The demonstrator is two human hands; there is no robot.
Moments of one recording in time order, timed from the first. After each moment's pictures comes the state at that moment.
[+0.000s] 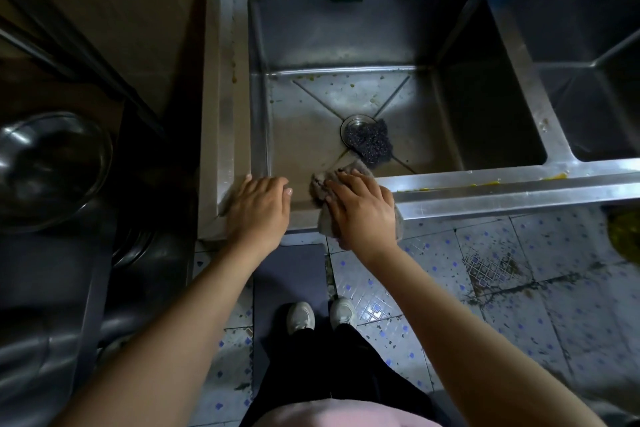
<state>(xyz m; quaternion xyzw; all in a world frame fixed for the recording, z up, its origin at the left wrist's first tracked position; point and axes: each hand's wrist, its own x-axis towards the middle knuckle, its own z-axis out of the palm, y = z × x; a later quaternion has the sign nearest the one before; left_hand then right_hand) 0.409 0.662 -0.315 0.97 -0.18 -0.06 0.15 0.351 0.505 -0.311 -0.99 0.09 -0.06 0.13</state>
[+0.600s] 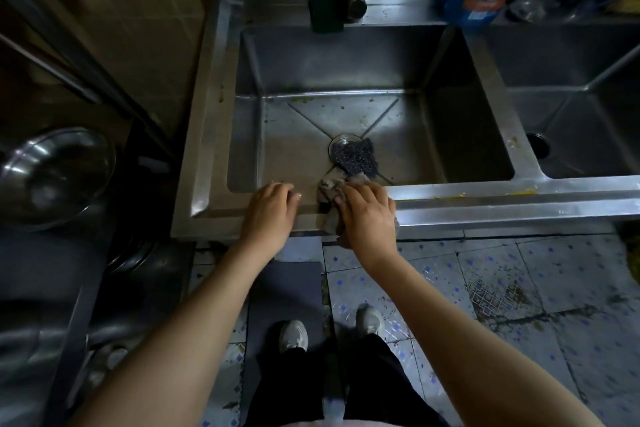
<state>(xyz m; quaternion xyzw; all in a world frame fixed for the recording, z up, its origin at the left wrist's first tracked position) 0.387 0.597 -0.285 0.95 -0.11 -0.15 0.23 0.329 0.446 -0.298 -0.97 0.10 -0.11 0.19</state>
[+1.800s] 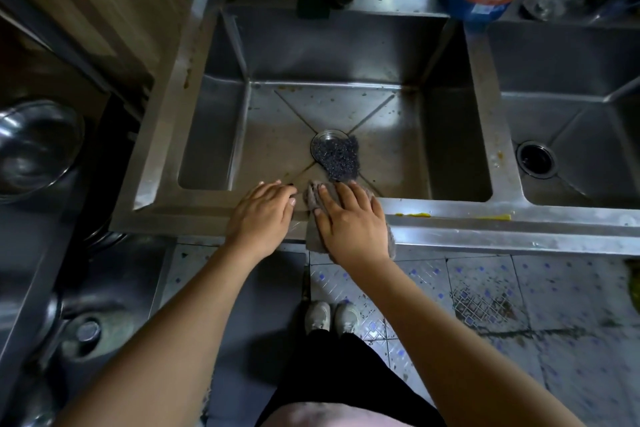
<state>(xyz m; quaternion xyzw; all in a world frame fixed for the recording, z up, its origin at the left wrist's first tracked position) 0.380 0.534 -0.311 0.97 -0.18 -0.08 0.15 0.336 0.378 -0.306 -0.99 0.03 0.04 0.11</state>
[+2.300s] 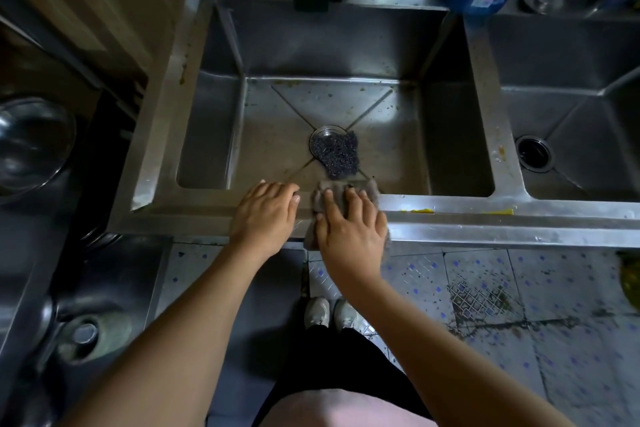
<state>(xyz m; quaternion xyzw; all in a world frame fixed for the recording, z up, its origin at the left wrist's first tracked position) 0.381 0.531 -0.317 0.98 -0.19 -0.01 0.10 0.320 0.402 -0.303 -0.98 0.15 0.02 0.10</state>
